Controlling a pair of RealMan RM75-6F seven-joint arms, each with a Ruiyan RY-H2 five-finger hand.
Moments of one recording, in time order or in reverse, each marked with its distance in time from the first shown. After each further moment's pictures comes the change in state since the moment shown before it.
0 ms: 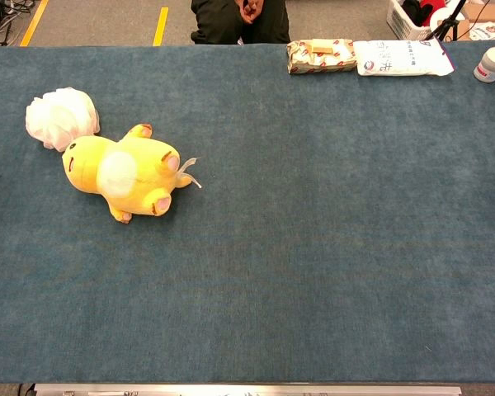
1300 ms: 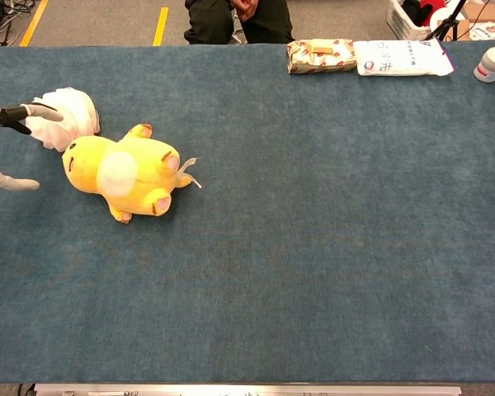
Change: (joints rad) left arm -0.300 -0.120 0.055 0.285 0.062 -0.494 -0.334; right arm 0.023 0.053 0.057 -0.020 0.045 0.008 0.020
